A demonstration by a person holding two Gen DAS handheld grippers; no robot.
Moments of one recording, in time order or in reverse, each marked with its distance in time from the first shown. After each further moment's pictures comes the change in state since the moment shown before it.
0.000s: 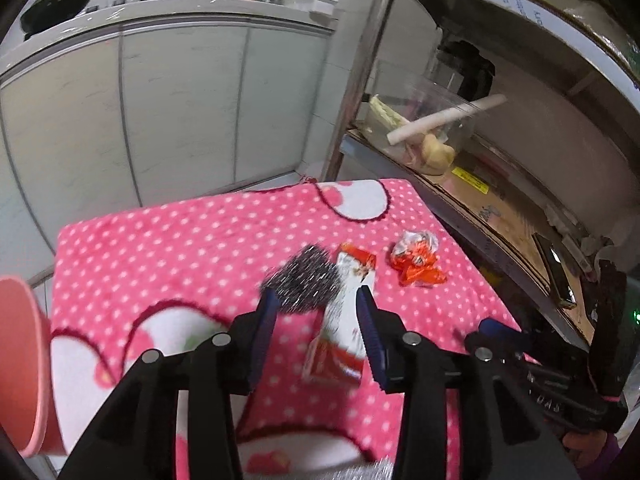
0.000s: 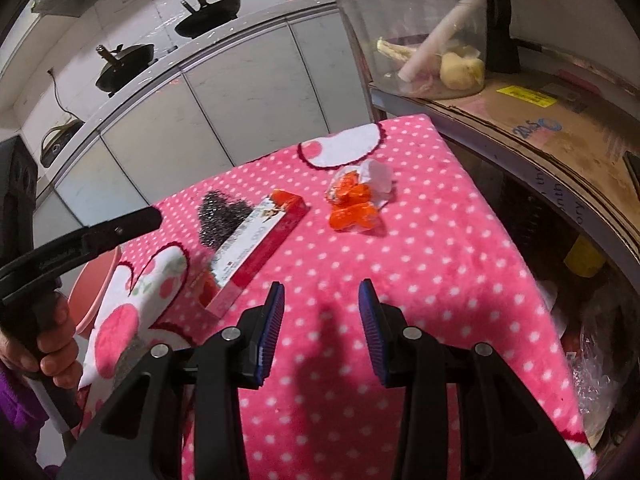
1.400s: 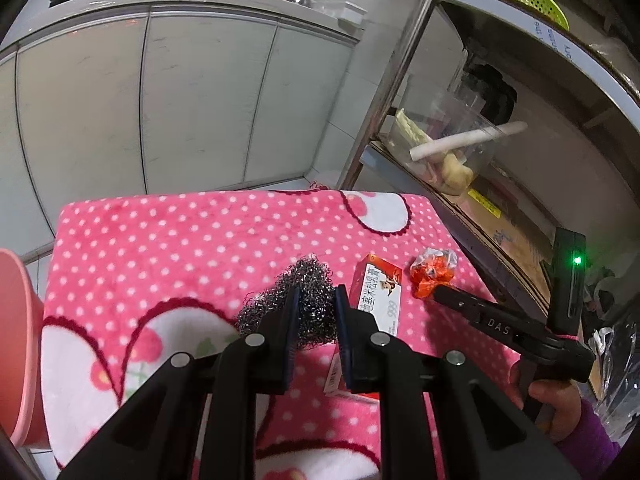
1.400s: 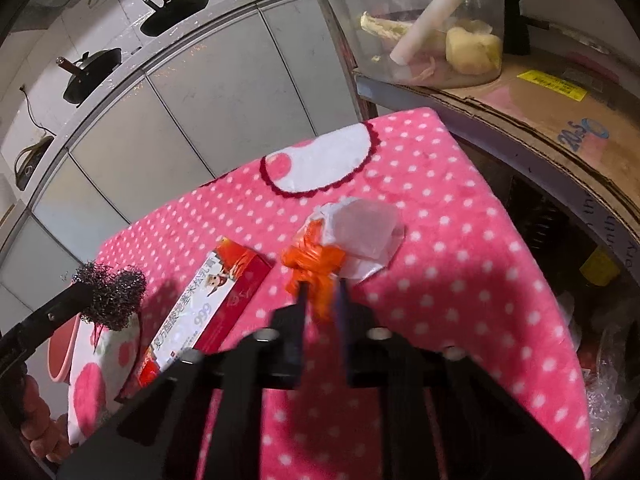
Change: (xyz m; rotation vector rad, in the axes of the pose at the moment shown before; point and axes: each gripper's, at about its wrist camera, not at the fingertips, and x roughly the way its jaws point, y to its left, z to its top) left arm 0.003 0.032 -0.007 -0.117 -0.036 -0.003; right arm 0.076 -0.012 0.049 0.044 0.036 -0.031
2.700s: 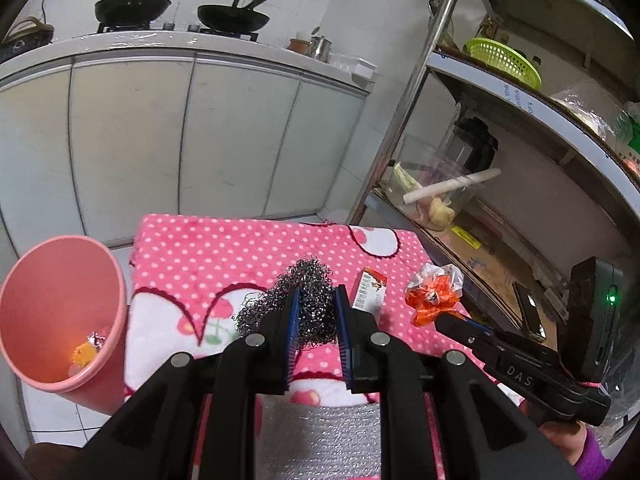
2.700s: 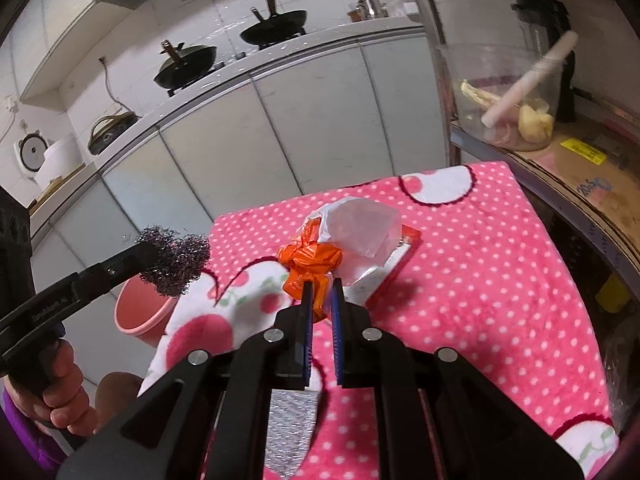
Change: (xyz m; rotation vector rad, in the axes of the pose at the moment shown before) left arm -0.136 0.011 -0.028 -0.046 -0.153 0.031; right arm -0.115 0.111 -0.049 -0.173 -0.093 0.175
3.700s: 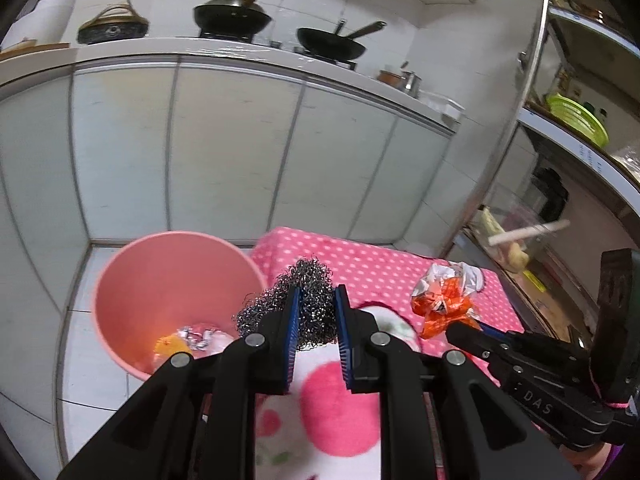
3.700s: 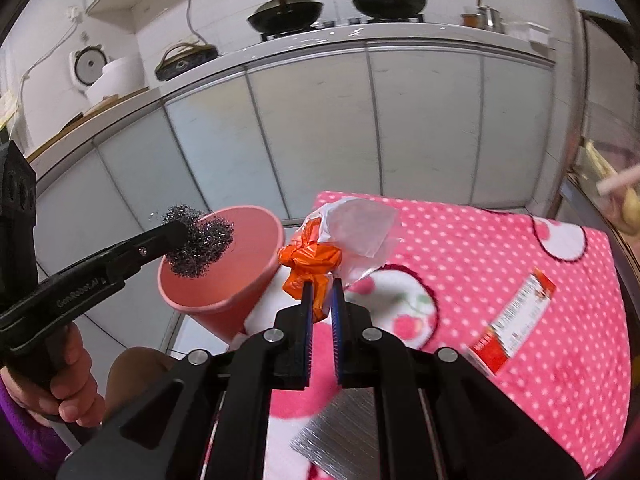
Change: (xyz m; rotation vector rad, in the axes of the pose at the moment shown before) left arm -0.064 0.109 -0.007 -0.138 -0.097 0.250; right arm 0.054 0.147 0.010 -0.287 0.098 0.128
